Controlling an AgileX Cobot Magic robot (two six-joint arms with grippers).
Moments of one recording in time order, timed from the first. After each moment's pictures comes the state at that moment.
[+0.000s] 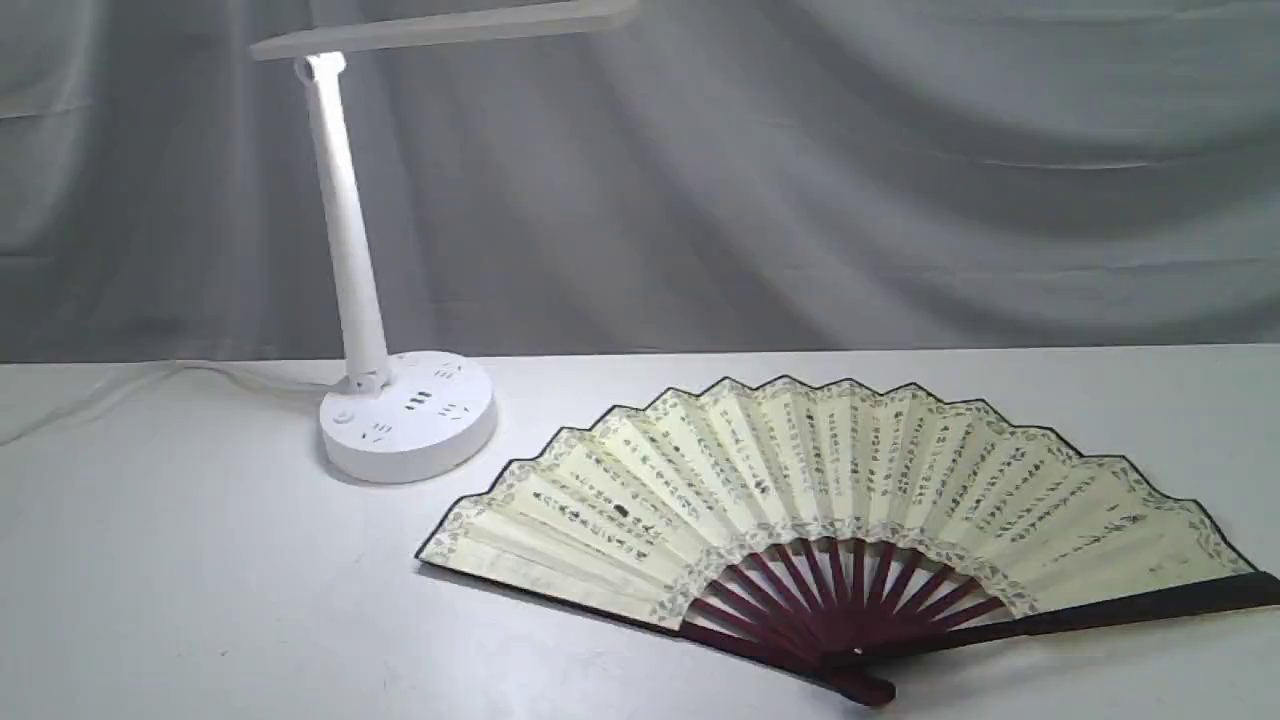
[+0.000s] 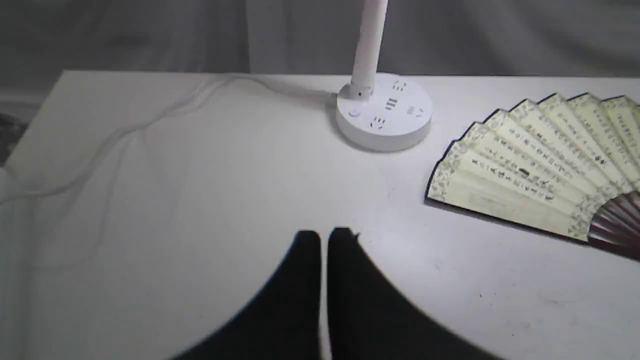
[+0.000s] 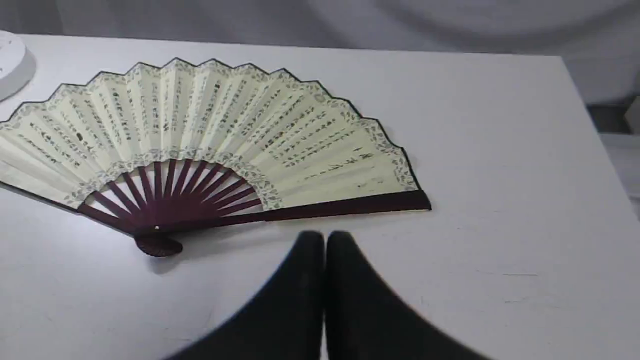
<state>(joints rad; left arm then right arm) -0.01 0.48 -0.93 -0.03 1.01 -0.02 -0.14 0.51 -0.88 -0.02 0.99 -0.02</state>
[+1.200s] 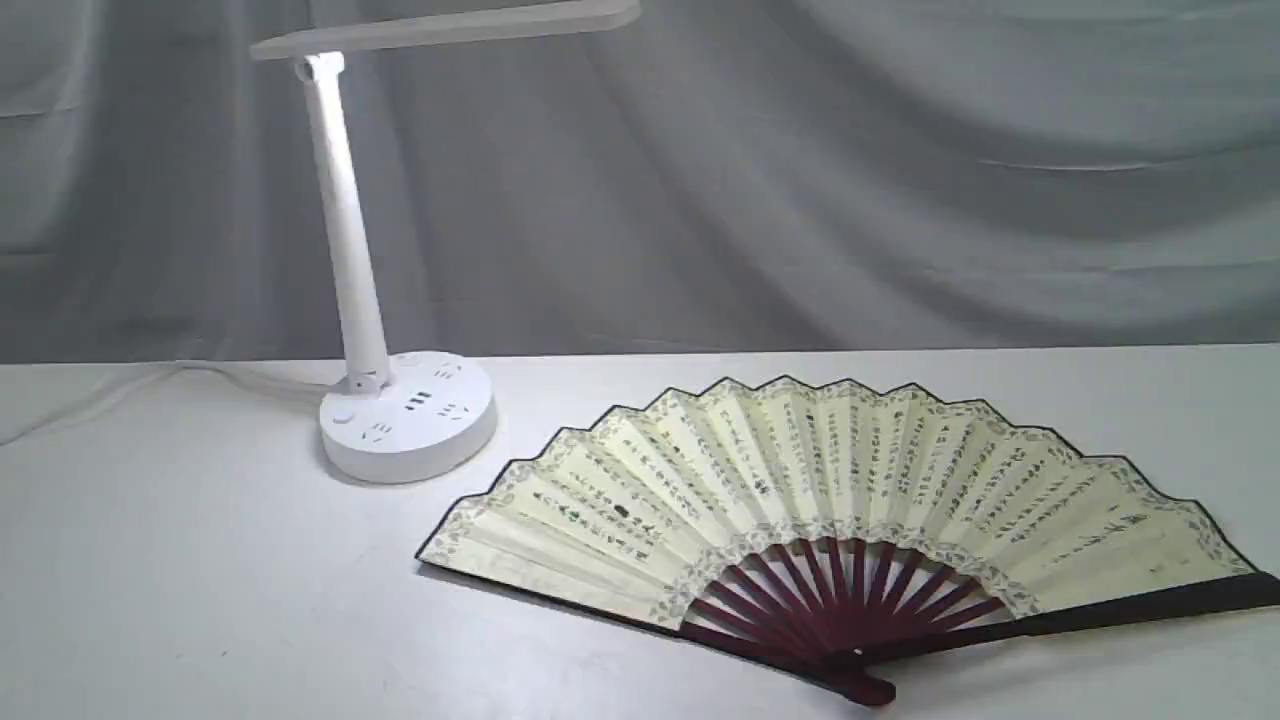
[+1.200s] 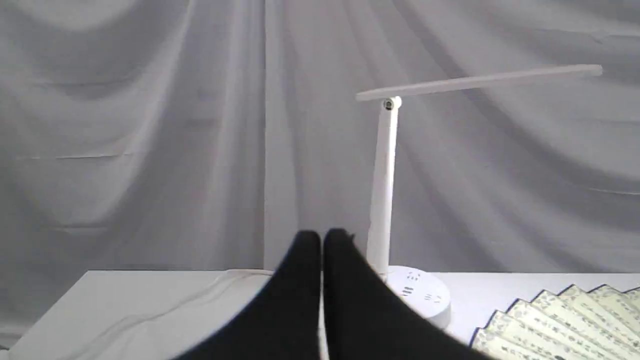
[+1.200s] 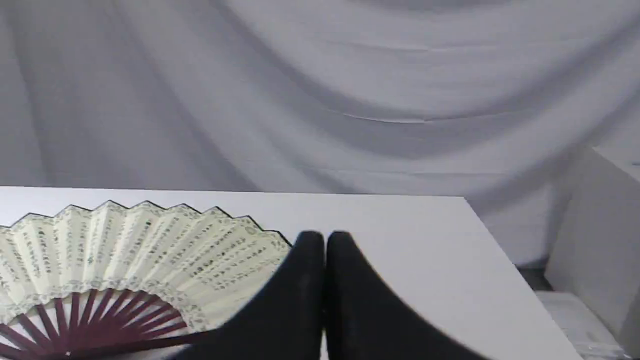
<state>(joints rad) -0.01 0.01 -0.45 0.00 0.49 -0.02 -0.14 0.00 -0.54 -0.20 0.75 0.08</state>
